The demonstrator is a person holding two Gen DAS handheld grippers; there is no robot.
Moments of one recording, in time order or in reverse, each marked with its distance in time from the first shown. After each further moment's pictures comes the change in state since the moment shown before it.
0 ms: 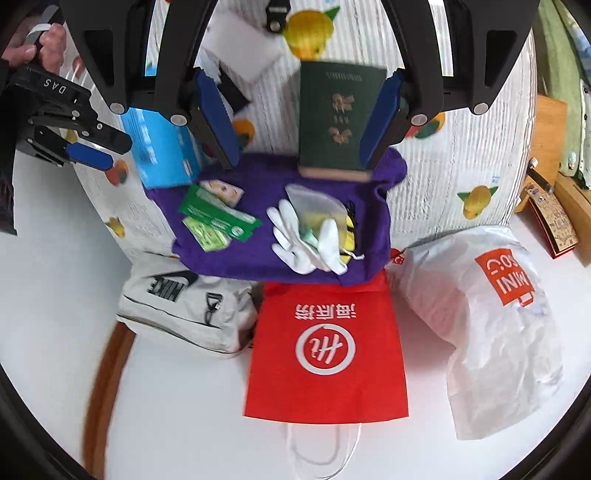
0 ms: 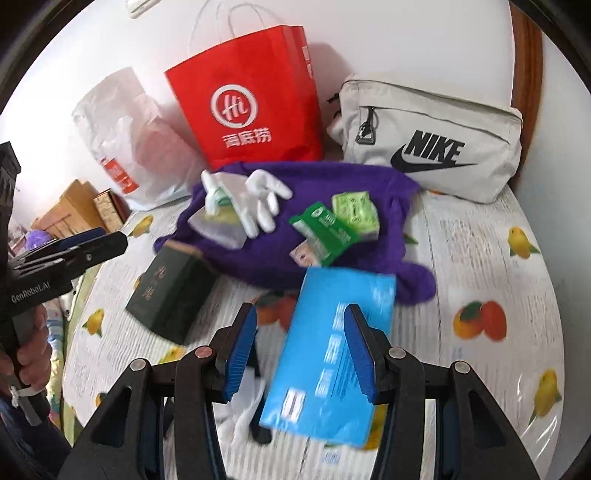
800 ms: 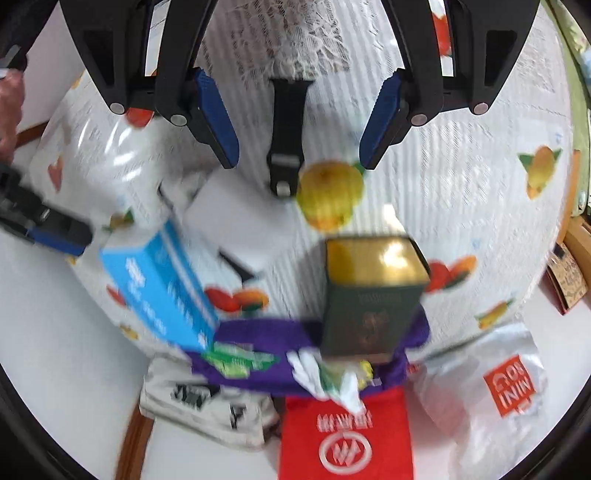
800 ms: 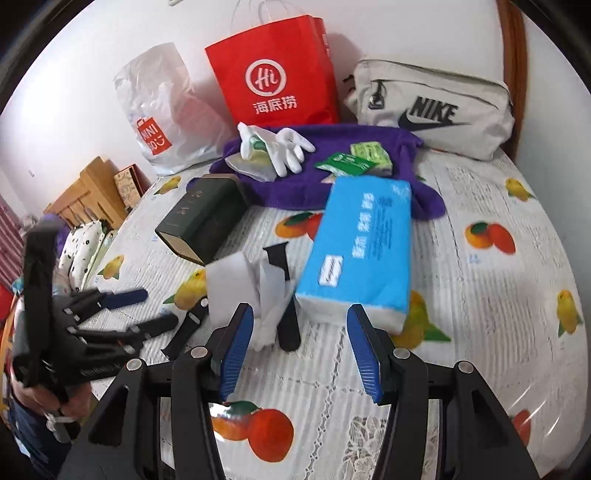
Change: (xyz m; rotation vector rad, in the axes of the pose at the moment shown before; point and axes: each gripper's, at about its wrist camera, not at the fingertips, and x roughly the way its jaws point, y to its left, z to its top) left arm 0.018 -0.013 -0.158 0.055 0.189 -0.019; right arm -0.024 0.017 -0.107 -0.003 -0.015 0.033
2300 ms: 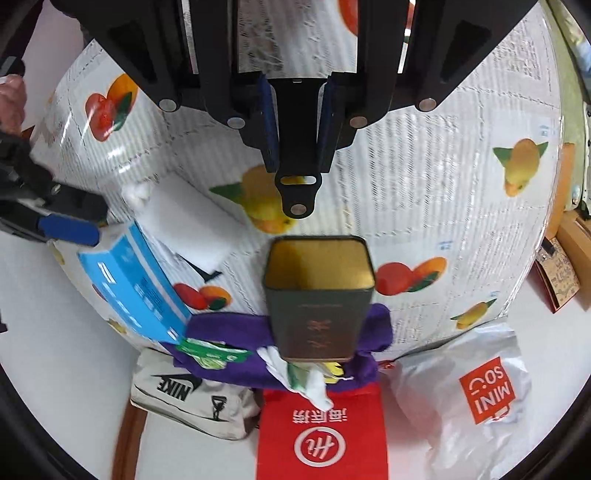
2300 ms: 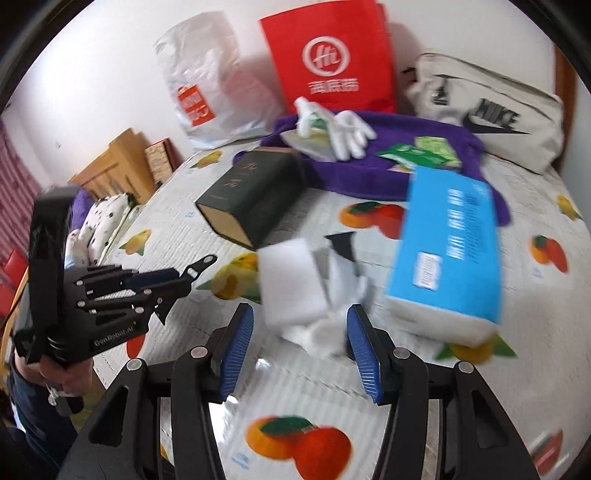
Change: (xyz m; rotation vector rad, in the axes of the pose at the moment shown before) left arm -0.009 0.046 -0.003 -0.001 -0.070 0.027; right arm 0.041 0.053 -0.002 -0.132 0.042 0.112
